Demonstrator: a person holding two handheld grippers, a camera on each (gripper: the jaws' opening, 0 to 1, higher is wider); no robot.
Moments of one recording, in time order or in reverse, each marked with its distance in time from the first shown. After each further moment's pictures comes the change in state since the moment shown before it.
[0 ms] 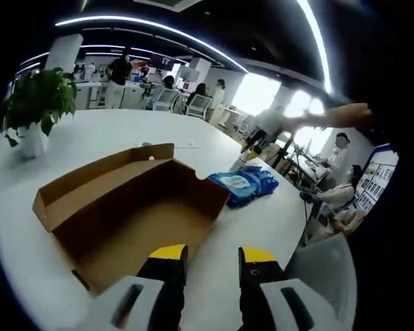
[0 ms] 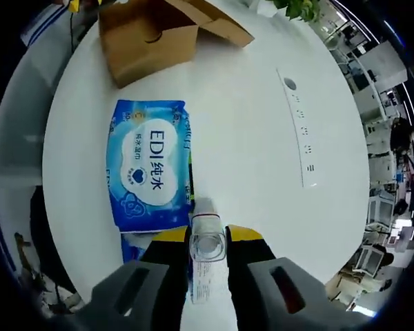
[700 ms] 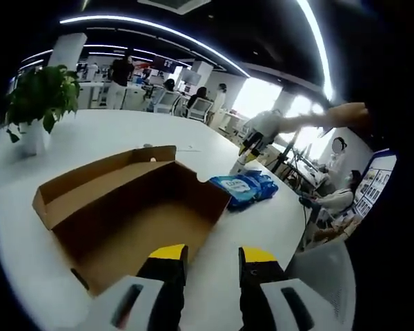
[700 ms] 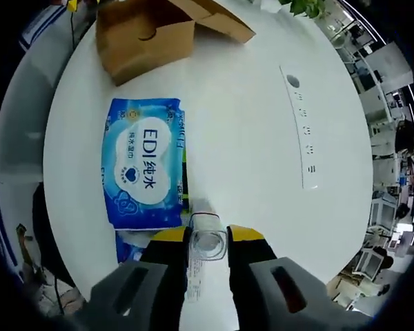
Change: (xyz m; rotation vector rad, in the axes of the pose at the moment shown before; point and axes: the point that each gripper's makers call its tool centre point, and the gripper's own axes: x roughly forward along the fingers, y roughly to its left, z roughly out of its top) left arm -0.002 0.002 0.000 -0.022 -0.027 -0.006; right arm 0.005 -0.013 -0.003 -0.017 0.027 0.027
